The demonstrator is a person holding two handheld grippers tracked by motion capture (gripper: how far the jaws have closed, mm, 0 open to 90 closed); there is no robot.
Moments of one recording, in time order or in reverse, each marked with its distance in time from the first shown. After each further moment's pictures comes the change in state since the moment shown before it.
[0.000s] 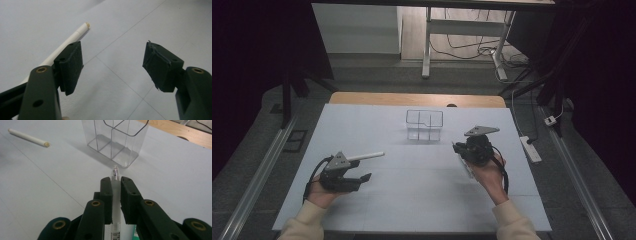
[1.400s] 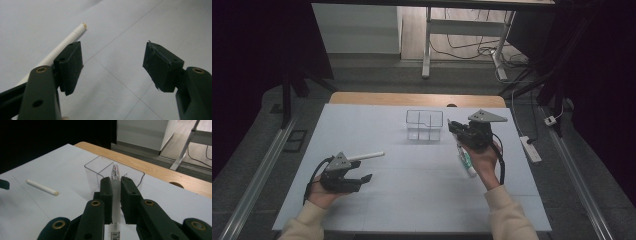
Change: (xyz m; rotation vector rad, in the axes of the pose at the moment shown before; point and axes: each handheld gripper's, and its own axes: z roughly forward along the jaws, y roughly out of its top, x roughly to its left) left arm -0.003 0.001 0.000 -0.001 -0.010 0.004; right arm -0.004 0.039 -0.007 -0.288 0.037 0.037
